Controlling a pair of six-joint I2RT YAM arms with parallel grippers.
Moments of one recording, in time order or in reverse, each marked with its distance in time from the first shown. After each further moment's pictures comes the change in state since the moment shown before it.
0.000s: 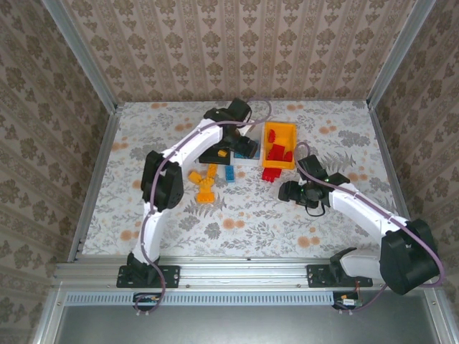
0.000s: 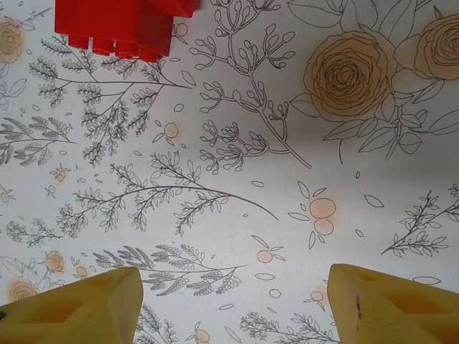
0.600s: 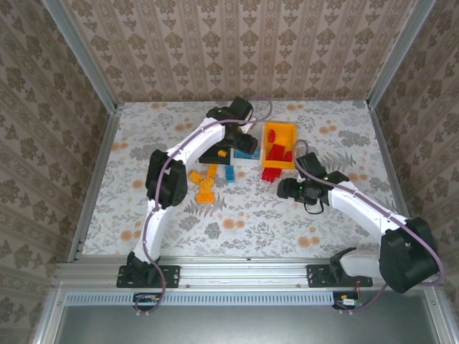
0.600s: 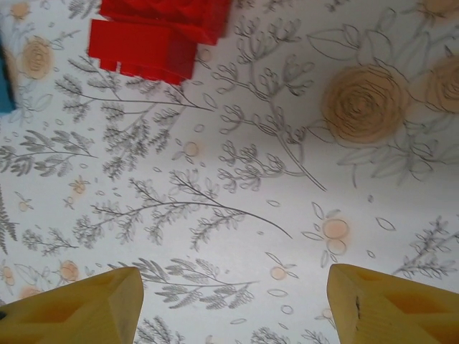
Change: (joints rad) left arm -0.002 0.122 0.162 -0.016 -0.014 0.001; right arm 0.005 0.008 0.017 0.014 0.016 -0.017
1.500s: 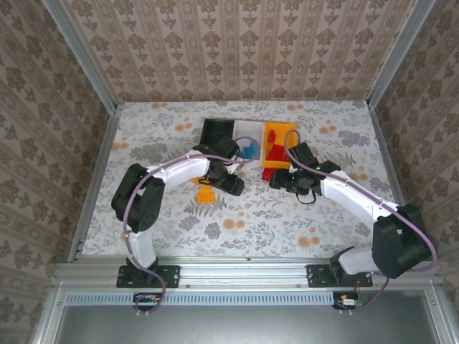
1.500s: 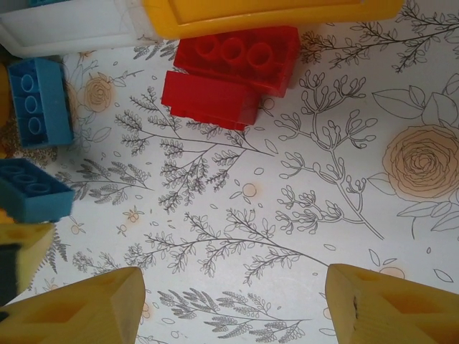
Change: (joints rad) left arm -0.057 -0.465 -0.842 0.232 0.126 -0.072; right arm 0.034 0.121 0.138 0.032 -0.016 0.015
